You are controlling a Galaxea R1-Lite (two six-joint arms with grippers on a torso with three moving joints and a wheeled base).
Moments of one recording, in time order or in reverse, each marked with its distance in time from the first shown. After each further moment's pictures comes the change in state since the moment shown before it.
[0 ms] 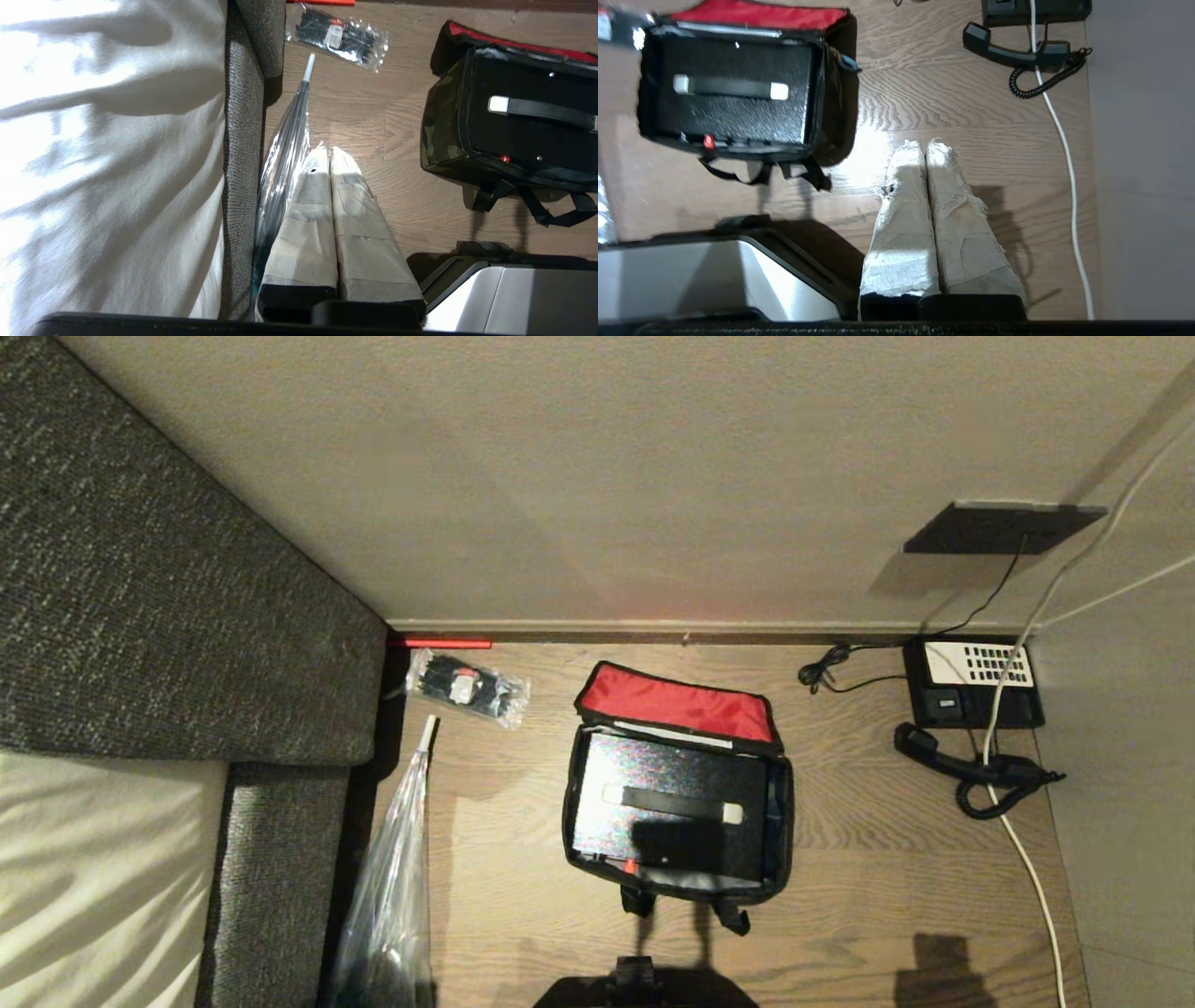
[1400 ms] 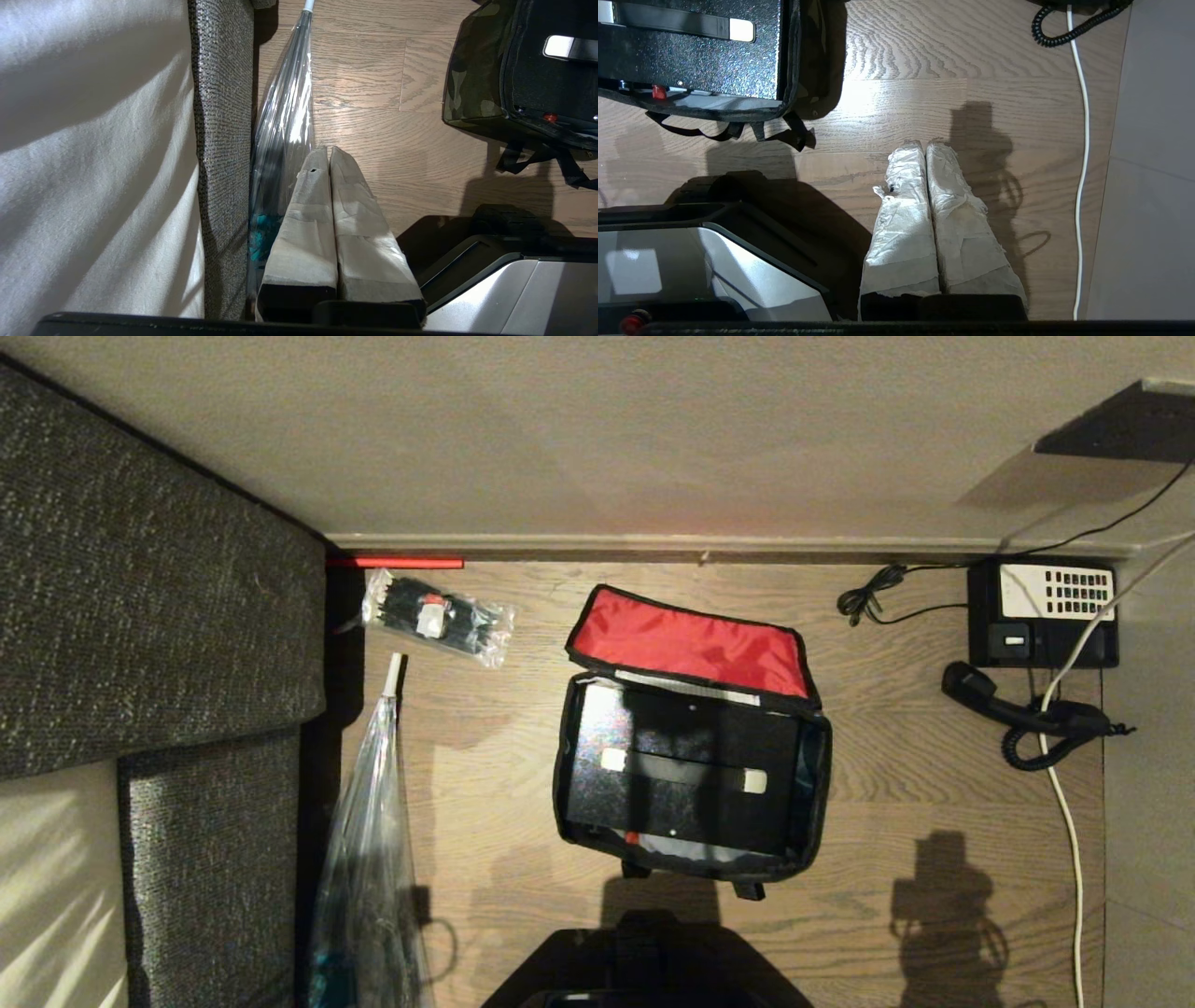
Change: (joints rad) left arm 0.000 0.000 0.000 -0.001 0.000 0.000; right arm 0.000 0.001 0.004 0.008 0.013 -0.031
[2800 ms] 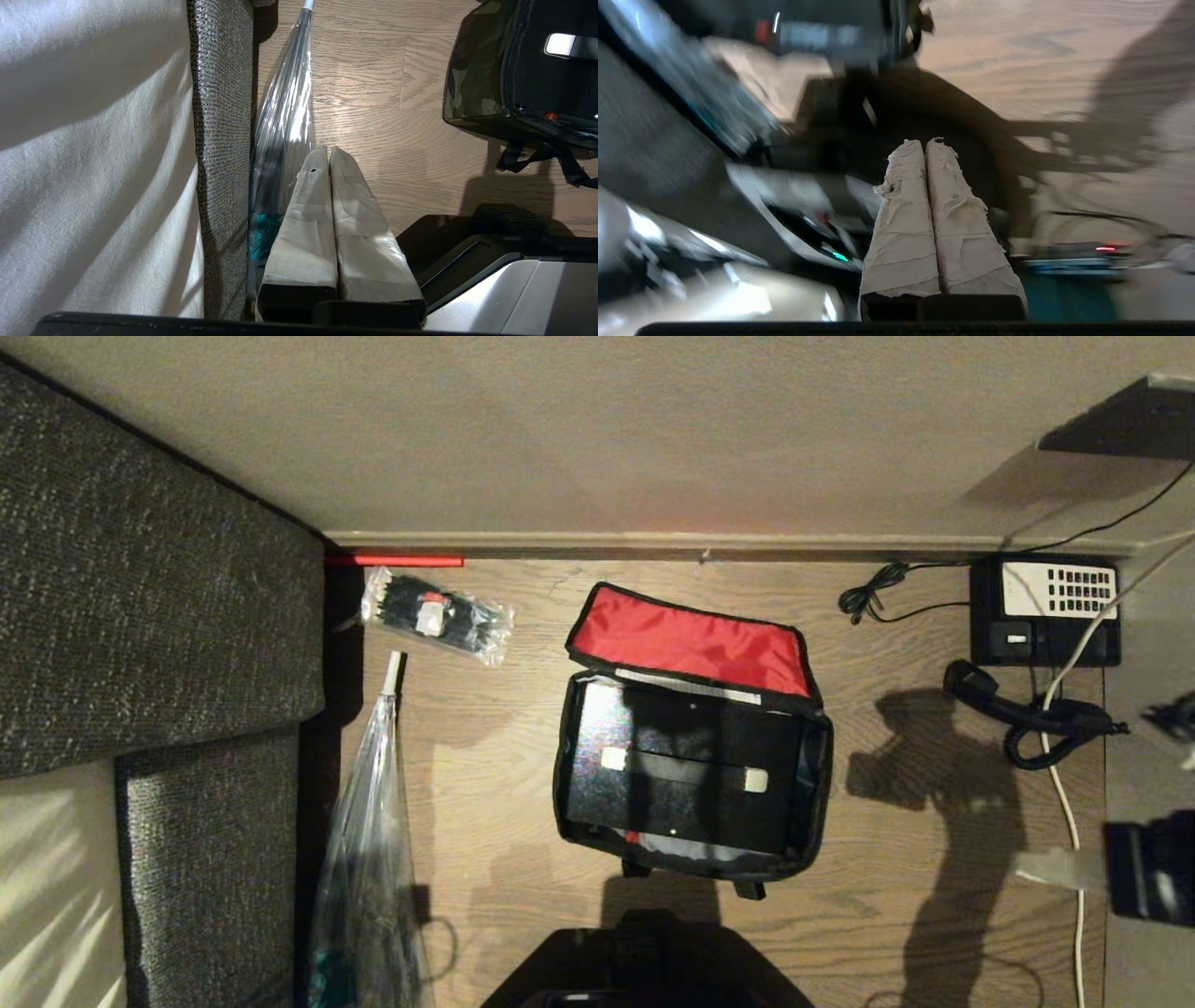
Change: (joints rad) left arm 0.000 0.000 0.000 0.000 0.000 0.000; right arm 0.022 1.219 -0.573 0.012 0.372 0.217
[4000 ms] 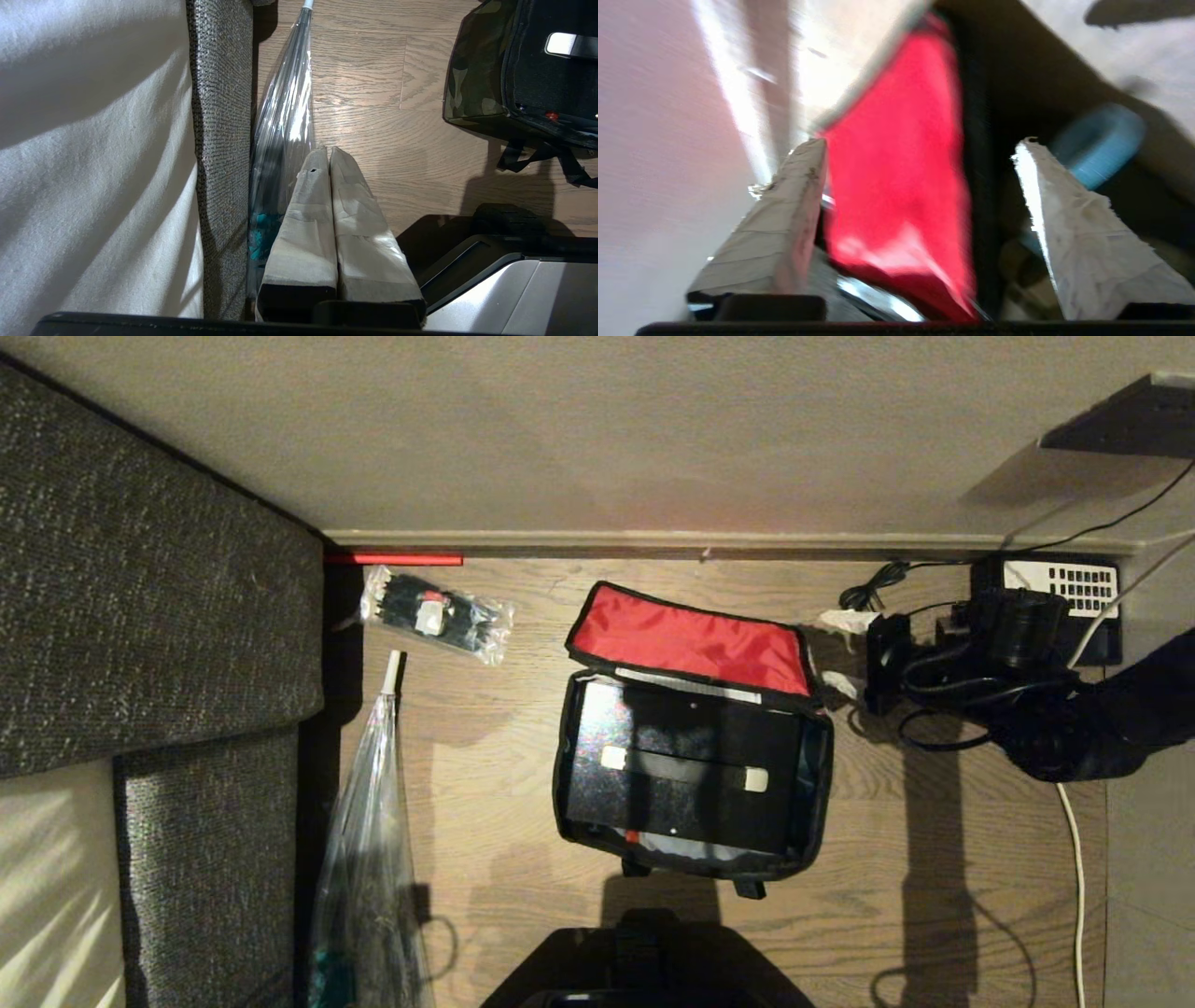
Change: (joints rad) left arm 0.000 0.000 0.000 0.000 0.000 0.000; right arm 0.015 0.865 -0.429 -1.078 0.079 1.021
